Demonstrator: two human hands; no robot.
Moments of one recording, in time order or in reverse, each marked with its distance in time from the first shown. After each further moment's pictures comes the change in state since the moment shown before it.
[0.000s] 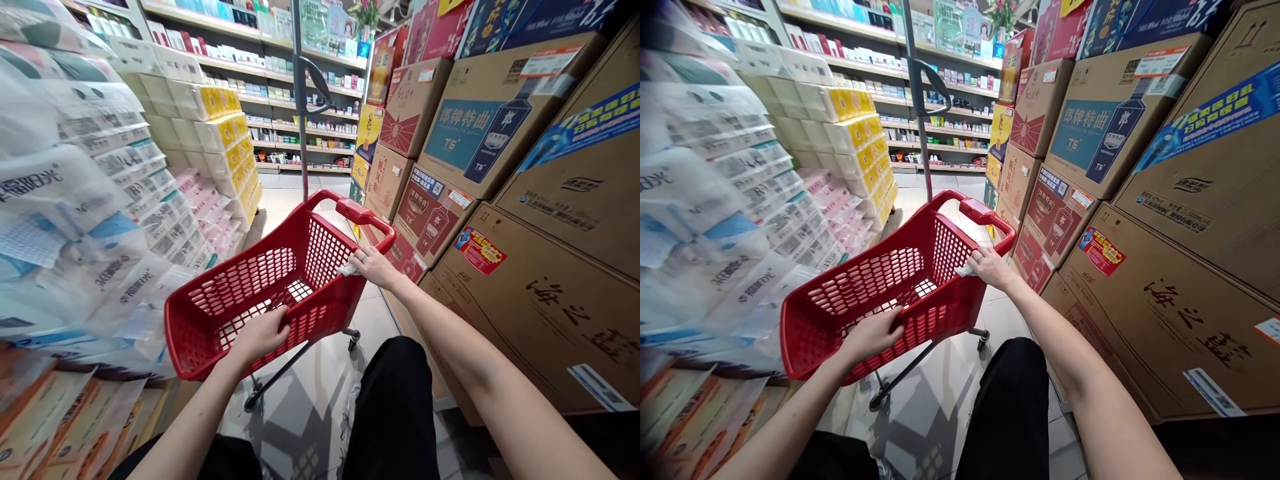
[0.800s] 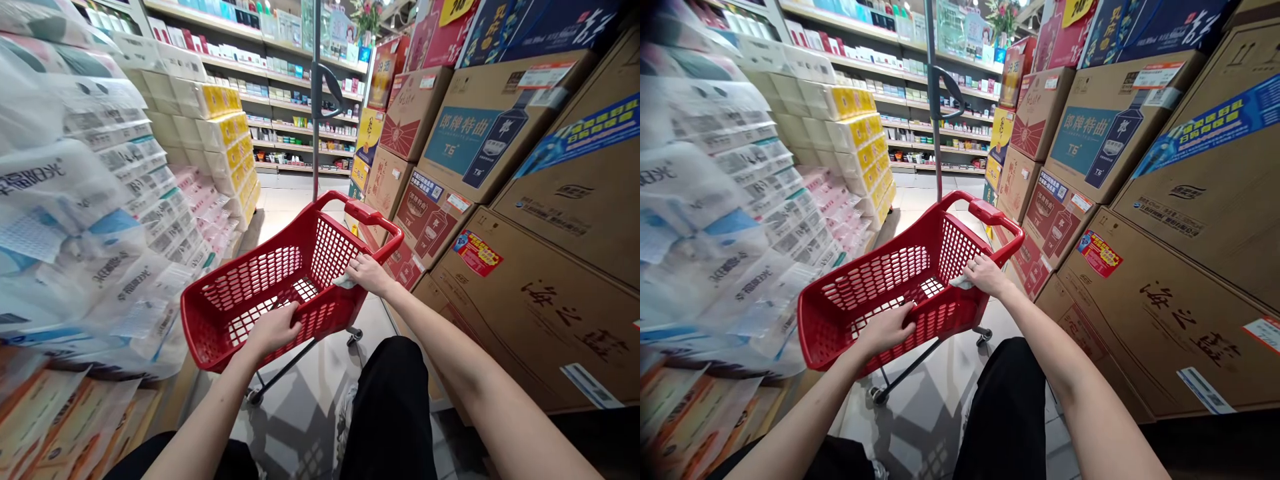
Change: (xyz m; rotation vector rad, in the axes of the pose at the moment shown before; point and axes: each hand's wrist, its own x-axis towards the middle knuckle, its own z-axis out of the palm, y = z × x) left_hand 0.014 0.008 0.012 -0.003 0.037 0.054; right_hand 0.004 -0.025 -0.002 -0.054 -0.076 -0.023
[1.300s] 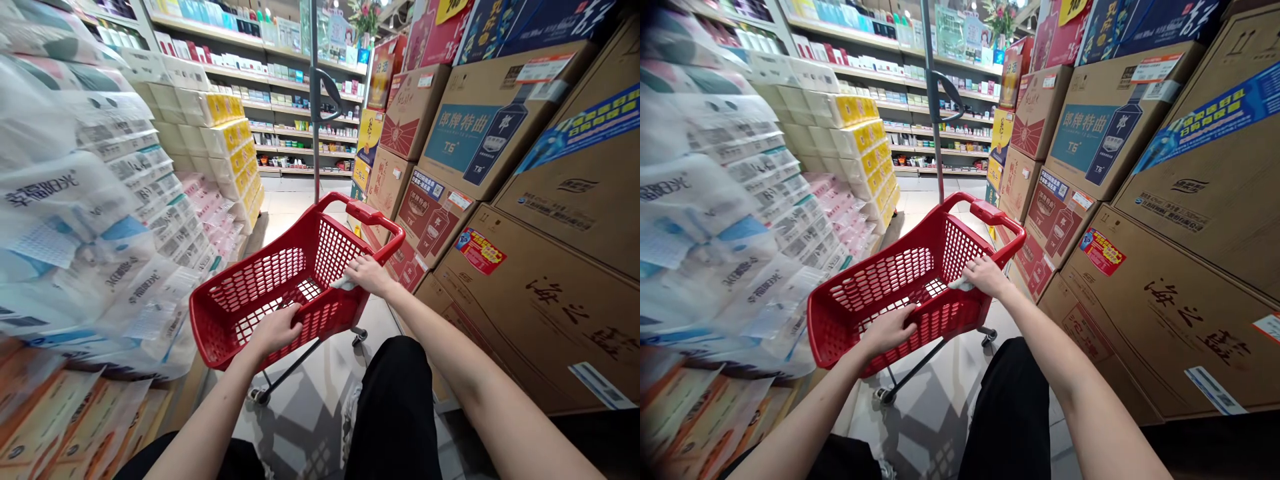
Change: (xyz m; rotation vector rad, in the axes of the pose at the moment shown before) left_hand -0.002 0.000 -0.003 -0.037 -0.032 -0.003; right_hand -0.002 -0.004 -0.001 0.096 0.014 0.039
